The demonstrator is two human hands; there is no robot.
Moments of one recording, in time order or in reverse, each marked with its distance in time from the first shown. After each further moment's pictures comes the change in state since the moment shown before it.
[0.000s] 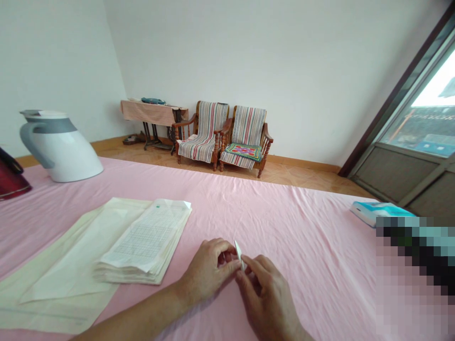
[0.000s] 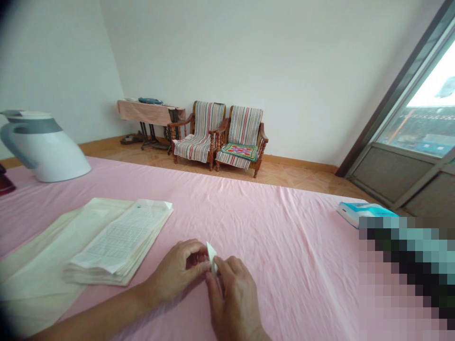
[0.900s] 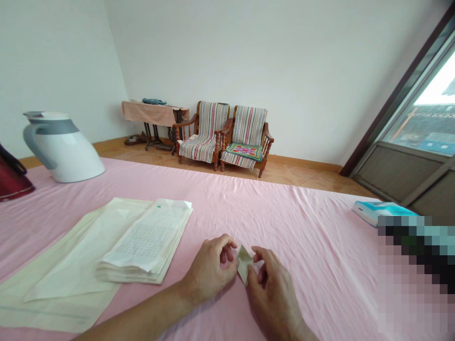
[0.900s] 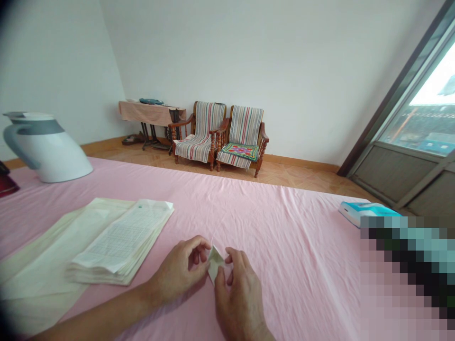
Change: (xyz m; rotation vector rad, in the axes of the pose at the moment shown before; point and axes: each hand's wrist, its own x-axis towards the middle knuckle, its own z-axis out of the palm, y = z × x) left_hand -0.001 -0.003 0.007 -0.002 0.072 -0.033; right_hand 0.002 0.009 0.003 0.000 0.151 0.116
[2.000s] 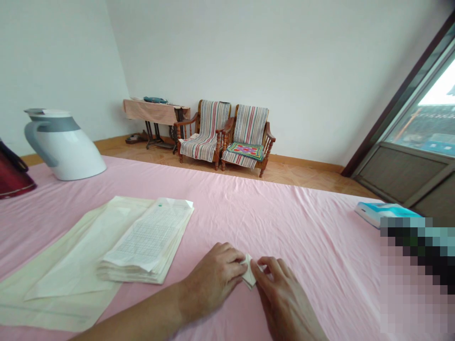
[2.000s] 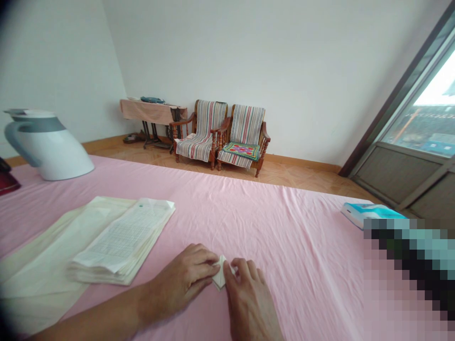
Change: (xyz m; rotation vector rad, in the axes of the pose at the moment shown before) left_hand -0.006 0.000 -0.007 0.271 -0.253 0.548; right_hand -0.003 0.006 -0.029 -0.483 -0.270 -0.413
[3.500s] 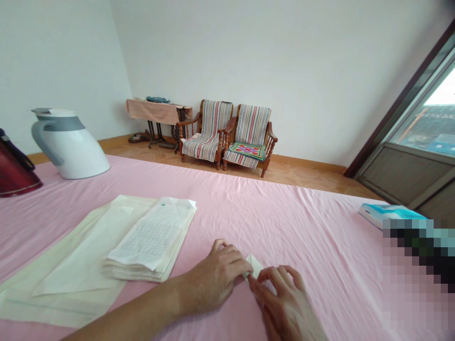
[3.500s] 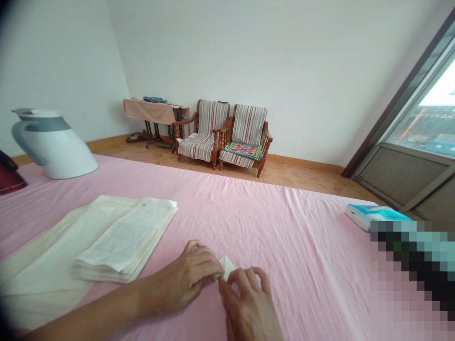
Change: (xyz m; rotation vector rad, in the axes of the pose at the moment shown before) left_hand -0.003 0.000 -0.010 0.001 -0.082 -0.023; right_hand -0.005 -0.004 -0.008 0.043 0.074 -0.137
